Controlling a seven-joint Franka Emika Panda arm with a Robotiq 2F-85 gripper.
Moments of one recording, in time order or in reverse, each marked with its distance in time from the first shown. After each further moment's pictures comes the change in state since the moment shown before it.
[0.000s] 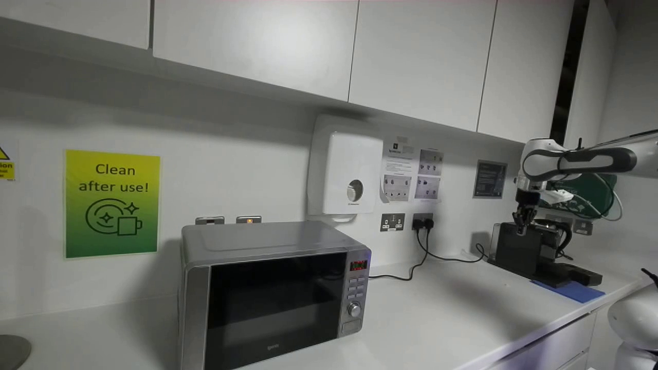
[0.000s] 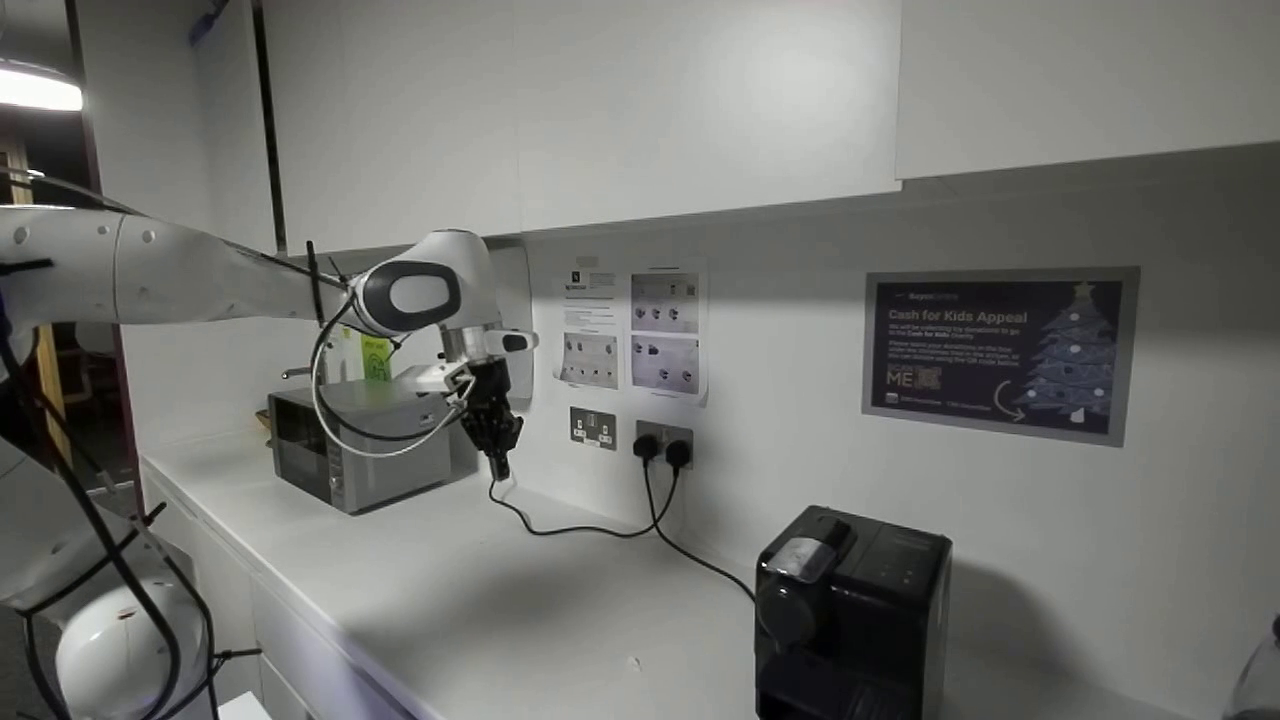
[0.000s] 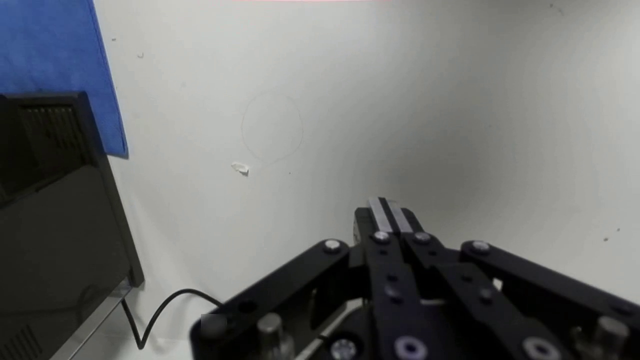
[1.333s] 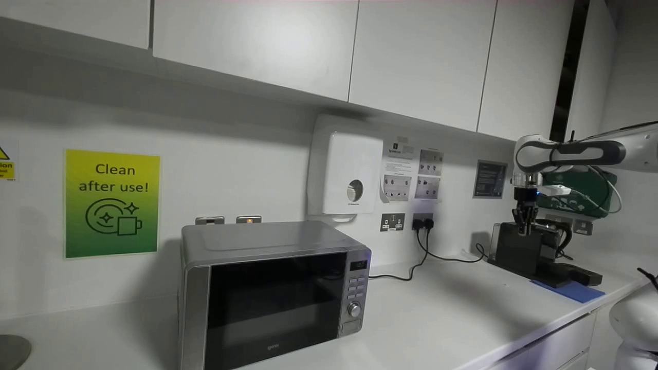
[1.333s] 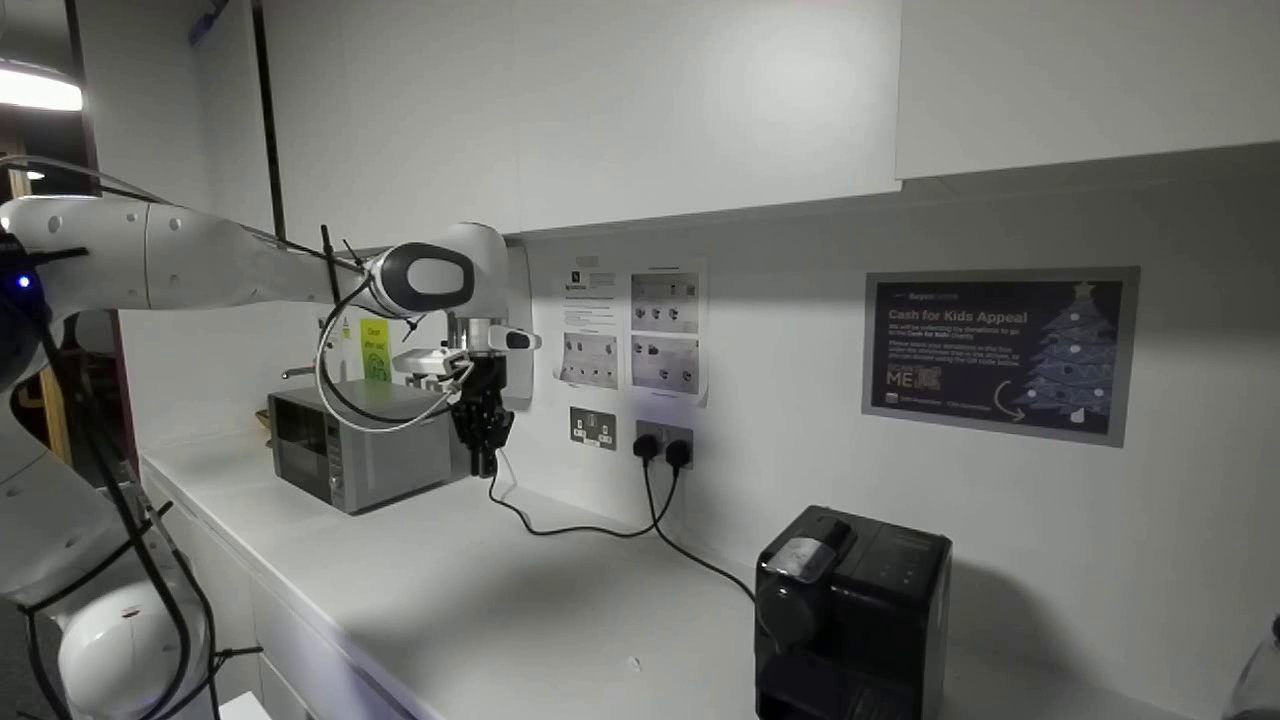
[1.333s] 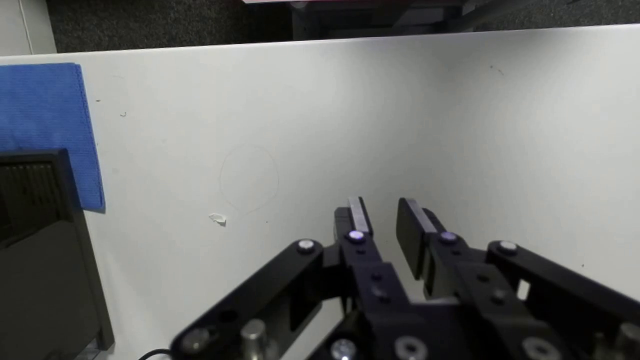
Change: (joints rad) arm 0.030 0.074 -0.003 0.116 0.030 -0.209 0.023
